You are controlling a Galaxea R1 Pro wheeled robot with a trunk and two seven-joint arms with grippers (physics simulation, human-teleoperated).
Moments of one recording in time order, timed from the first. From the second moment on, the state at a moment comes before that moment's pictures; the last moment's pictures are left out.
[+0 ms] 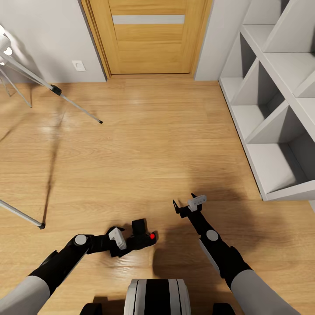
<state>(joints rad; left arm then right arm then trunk) -0.62 0.26 -0.44 -0.80 -0.10 0.00 -0.74 -0.65 -0.01 0.32 -0.77 0.00 -0.31 0.03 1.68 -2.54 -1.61</state>
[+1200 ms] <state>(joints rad) -0.62 0.27 -0.45 -0.77 -0.10 -0.01 -0.74 -0.65 -0.01 0.33 -0.77 0.00 -0.30 0.03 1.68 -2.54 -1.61</state>
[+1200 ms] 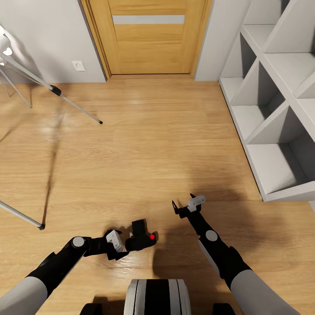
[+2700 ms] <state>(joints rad) -0.62 0.25 -0.53 -0.76 -0.10 0.00 -0.74 -0.65 -0.01 0.33 -0.77 0.00 -0.30 0.03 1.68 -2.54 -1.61</state>
